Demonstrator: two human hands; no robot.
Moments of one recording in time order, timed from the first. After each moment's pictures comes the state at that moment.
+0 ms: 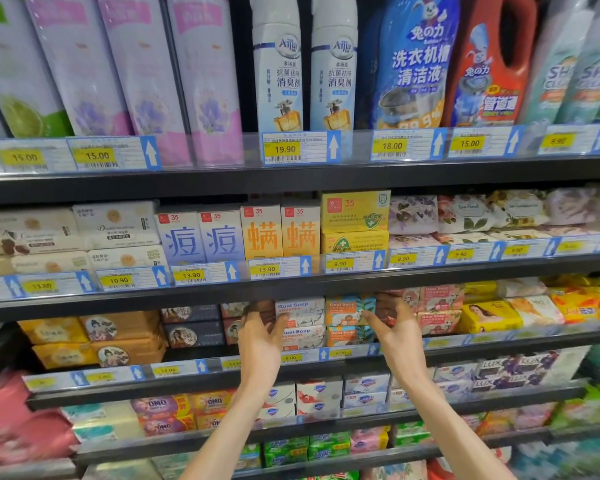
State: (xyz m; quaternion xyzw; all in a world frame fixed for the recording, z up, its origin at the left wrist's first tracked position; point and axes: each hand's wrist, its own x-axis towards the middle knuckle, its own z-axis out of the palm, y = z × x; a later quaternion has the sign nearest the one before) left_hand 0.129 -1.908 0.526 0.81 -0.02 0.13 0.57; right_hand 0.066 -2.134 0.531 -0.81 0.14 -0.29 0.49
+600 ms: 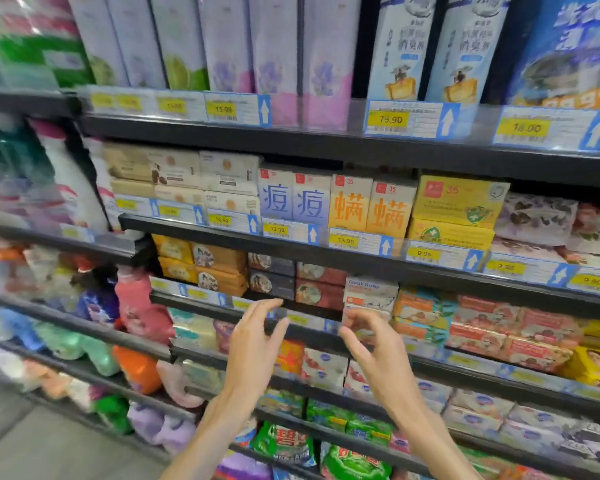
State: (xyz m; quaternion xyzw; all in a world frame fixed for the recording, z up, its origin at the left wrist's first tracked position) left_hand 0.036 -1.812 0.516 0.87 0.02 0.24 0.43; right_hand 0.045 -2.029 0.527 -0.86 -0.15 -0.14 0.47
